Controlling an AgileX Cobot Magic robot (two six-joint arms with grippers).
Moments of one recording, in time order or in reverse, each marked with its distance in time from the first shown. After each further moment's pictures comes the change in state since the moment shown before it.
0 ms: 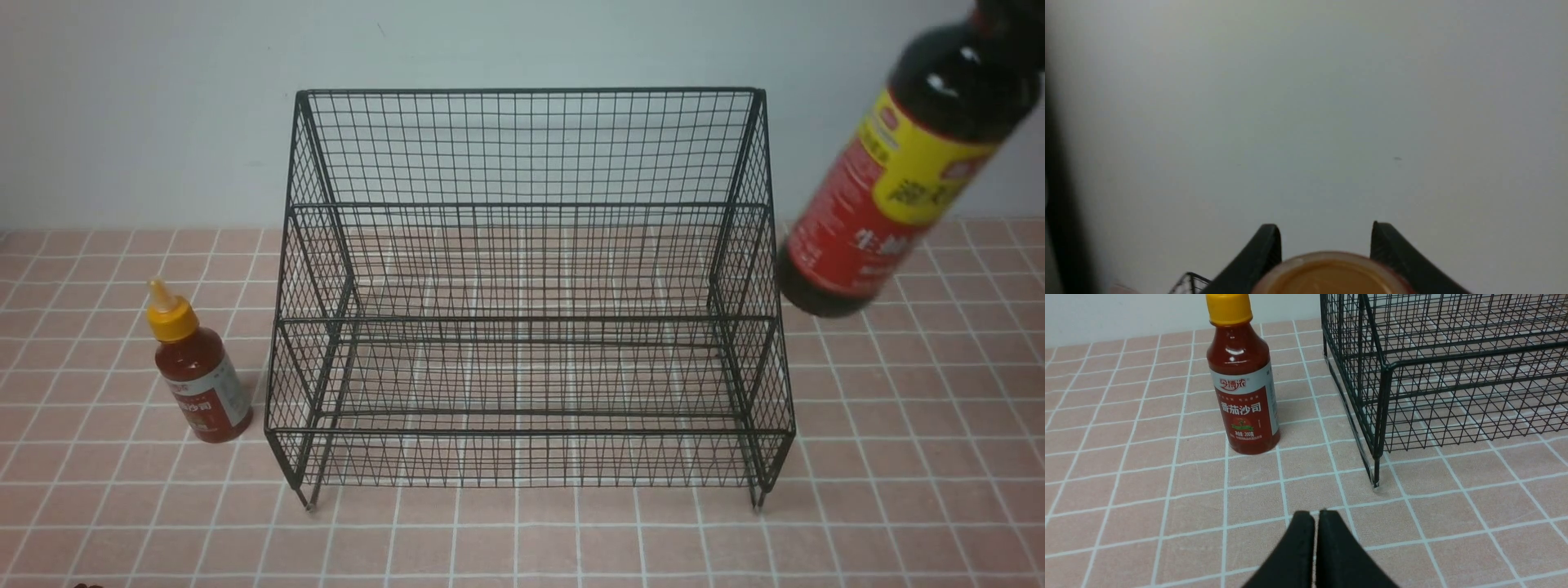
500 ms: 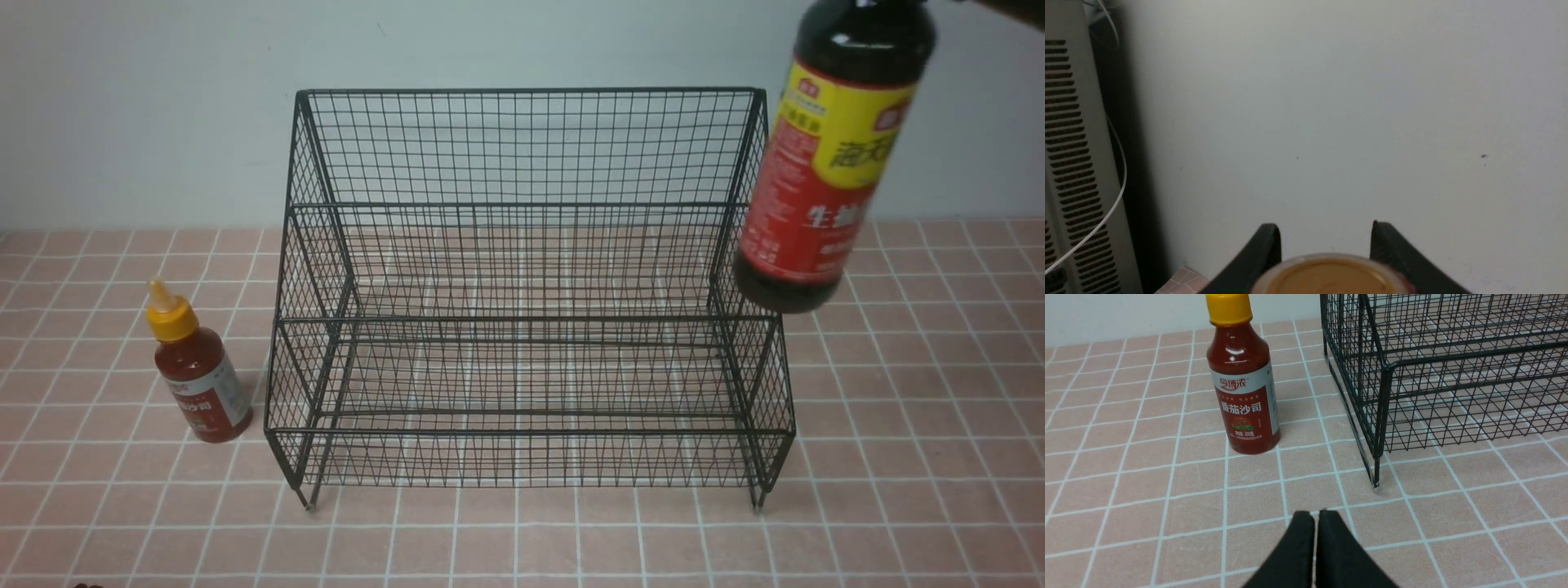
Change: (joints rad) right arm 0.015 0.275 -0.210 -0.112 -0.142 0.129; left arm 0.000 0.000 0.000 0.000 0.000 0.000
